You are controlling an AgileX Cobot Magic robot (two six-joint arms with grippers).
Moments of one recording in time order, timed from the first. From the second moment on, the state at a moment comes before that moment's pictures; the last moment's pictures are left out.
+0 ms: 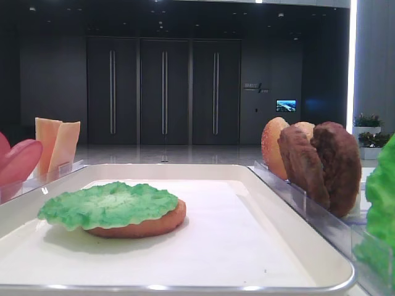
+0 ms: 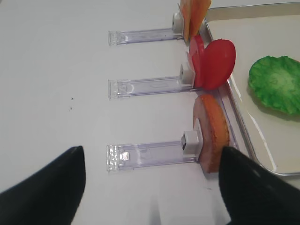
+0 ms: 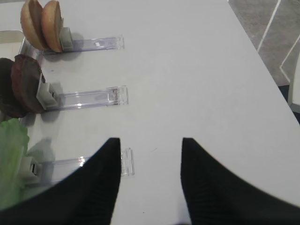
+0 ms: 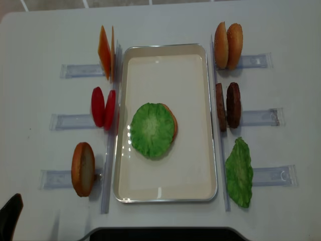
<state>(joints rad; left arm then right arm) -0.02 -0.01 -0.47 0.01 1.11 0.04 -0.14 -0.01 -0.51 0.10 1.14 -0.09</state>
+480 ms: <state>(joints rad) -0.02 -0.01 -0.47 0.01 1.11 0.04 -0.14 -0.01 -0.51 0.10 1.14 -0.09</state>
